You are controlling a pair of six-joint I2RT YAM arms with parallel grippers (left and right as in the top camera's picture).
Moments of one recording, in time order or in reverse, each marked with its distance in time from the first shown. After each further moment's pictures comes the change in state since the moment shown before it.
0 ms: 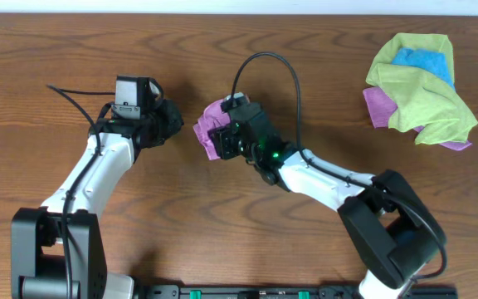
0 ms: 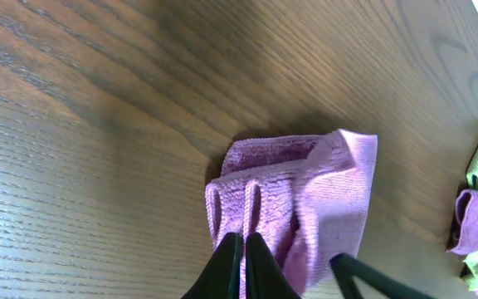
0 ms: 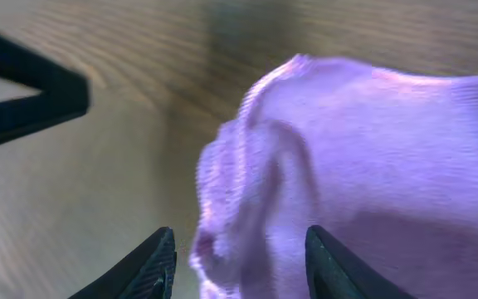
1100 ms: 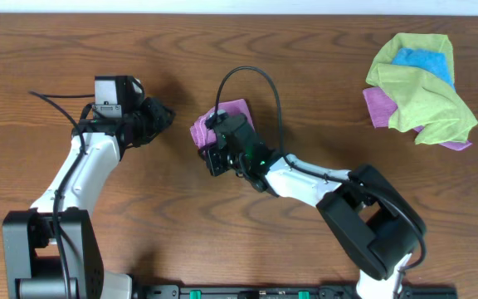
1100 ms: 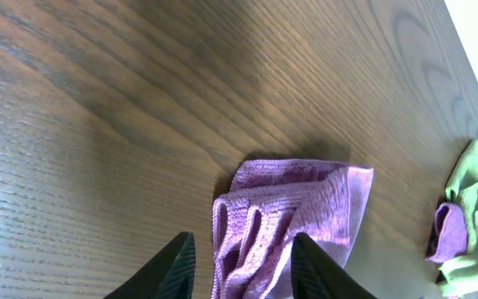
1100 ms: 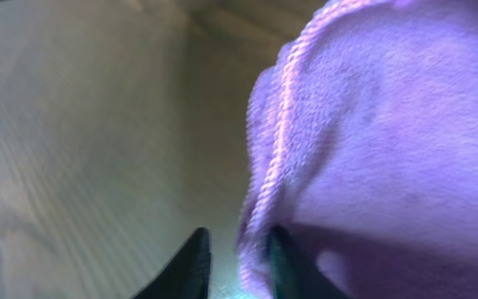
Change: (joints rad) left arm 0.100 0.000 0.000 -0.005 0.080 0.018; right arm 0.061 0.085 0.004 0.011 -0.108 0.014
